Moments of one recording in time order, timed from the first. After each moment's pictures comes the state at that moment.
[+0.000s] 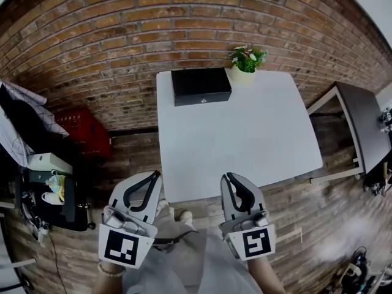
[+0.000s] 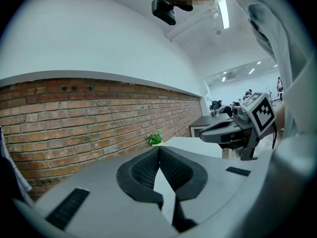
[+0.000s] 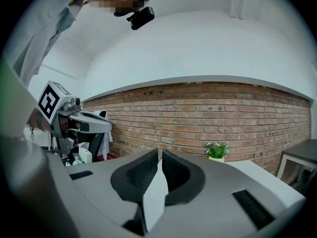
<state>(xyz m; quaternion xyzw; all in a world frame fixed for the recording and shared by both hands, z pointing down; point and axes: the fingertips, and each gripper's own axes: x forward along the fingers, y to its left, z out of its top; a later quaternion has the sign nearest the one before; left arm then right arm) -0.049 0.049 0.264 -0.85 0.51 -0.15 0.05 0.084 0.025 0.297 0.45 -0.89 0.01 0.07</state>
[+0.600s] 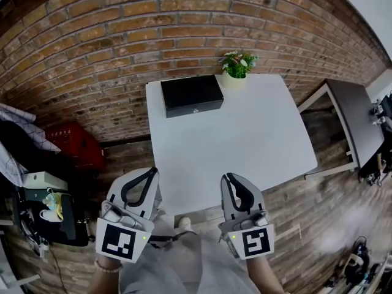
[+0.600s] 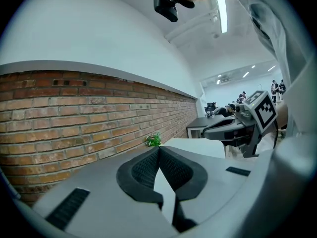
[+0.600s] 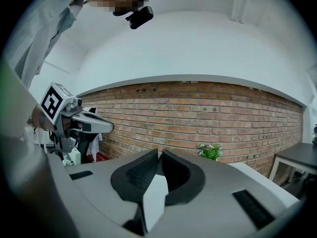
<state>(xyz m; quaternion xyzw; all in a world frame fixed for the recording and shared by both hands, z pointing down) -0.065 -0.016 0.260 -0.87 0.48 -0.14 0.06 0.078 -0.023 0.290 0.49 -0.87 0.00 0.09</state>
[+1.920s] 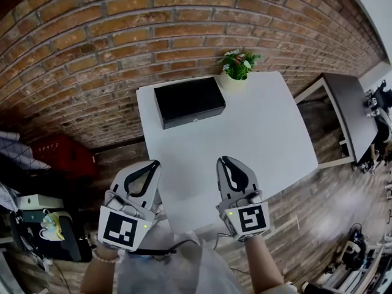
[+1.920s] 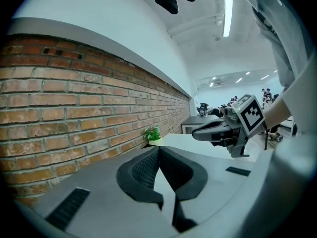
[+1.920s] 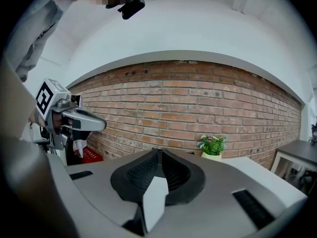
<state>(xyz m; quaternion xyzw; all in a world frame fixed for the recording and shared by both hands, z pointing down) -0.100 -0.139 0.315 -0.90 0.42 -0.13 0.03 0.038 -0.160 0.344 0.51 -0.85 0.01 0.10</state>
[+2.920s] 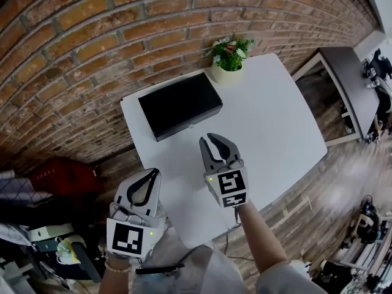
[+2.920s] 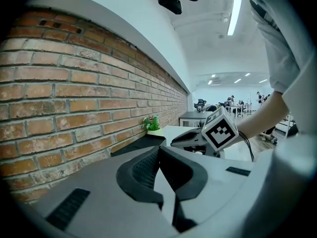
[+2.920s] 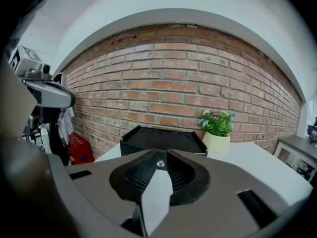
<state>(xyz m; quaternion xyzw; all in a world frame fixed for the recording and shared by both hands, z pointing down) -0.088 -0.211 0.378 -0.90 0.40 -0.15 -0.01 0.031 -0.289 0.460 0.53 -0.83 0.07 0.18</state>
